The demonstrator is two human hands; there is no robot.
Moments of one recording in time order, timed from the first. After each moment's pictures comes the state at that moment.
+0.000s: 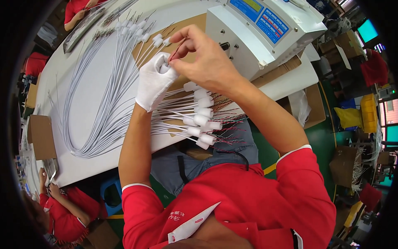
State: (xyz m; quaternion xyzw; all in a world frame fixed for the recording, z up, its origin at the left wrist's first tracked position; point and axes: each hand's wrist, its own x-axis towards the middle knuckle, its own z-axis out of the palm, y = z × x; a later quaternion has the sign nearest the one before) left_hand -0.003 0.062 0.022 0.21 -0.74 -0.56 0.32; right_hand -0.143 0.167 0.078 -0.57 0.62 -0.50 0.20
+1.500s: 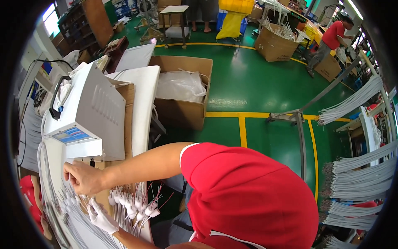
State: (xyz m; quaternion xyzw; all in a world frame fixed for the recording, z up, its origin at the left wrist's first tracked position) left_hand 0.004 0.053 -0.005 0.31 -0.78 -0.46 0.28; right_hand -0.159 0.151 0.053 -0.40 0.48 -0.77 0.11
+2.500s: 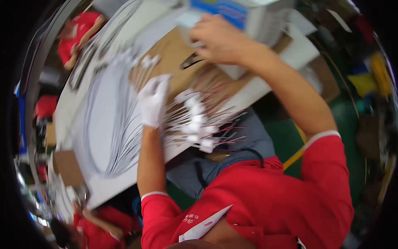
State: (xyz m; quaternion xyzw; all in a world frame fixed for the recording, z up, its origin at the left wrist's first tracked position) left_hand -0.026 0.059 0.001 0.28 -0.78 -0.47 0.32; right_hand -0.267 0.181 0.075 -0.70 0.67 -0.20 -0.14
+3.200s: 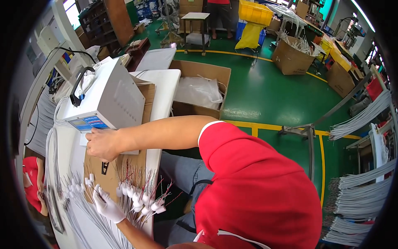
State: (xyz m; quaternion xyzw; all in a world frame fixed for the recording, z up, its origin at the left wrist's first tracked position) left_hand -0.030 0.068 -0.011 0.17 -0.85 -0.22 0.45; right_hand -0.260 0.170 0.057 -0.69 0.68 -0.14 -0.20
